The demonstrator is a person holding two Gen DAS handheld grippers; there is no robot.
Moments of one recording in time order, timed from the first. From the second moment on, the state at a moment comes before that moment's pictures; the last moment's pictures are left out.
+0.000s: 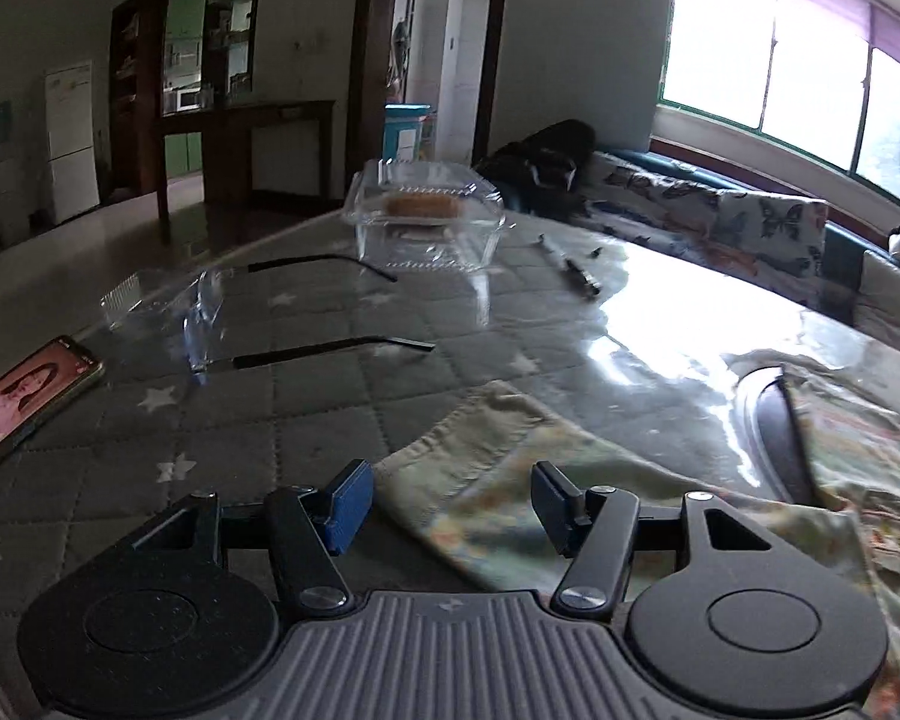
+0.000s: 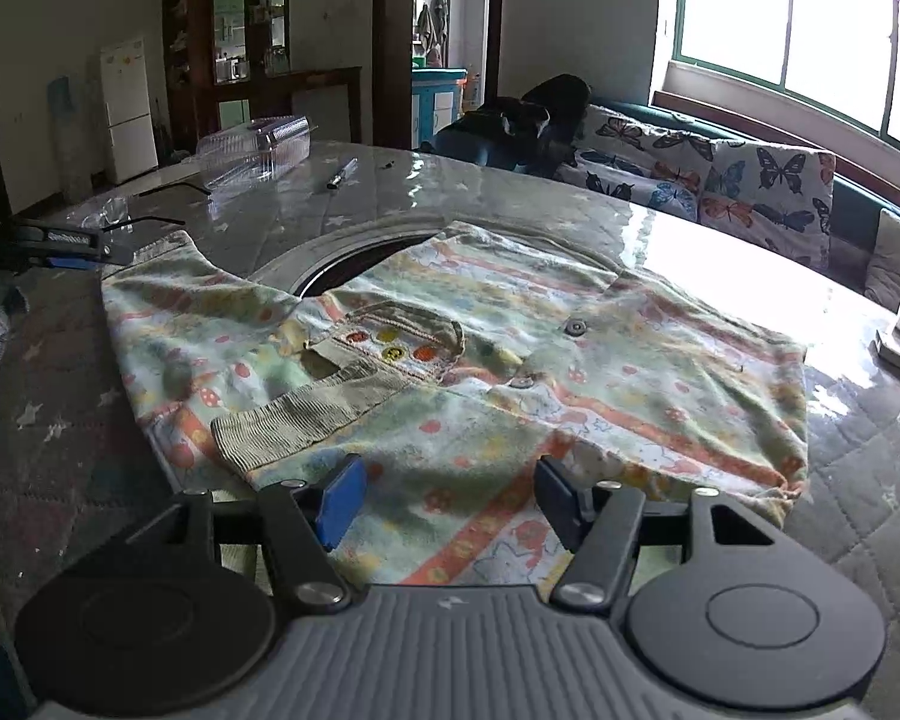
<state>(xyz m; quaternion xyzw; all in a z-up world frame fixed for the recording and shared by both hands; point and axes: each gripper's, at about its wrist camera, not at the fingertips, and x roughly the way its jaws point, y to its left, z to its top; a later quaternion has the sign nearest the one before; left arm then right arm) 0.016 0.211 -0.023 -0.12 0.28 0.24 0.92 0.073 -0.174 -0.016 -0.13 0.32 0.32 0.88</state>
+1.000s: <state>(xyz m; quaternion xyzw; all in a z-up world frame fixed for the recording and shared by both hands) 0.032 0.081 0.041 -0.20 0.25 -0.08 0.95 0.068 -0.219 -0.002 -0.07 0.30 0.28 0.91</state>
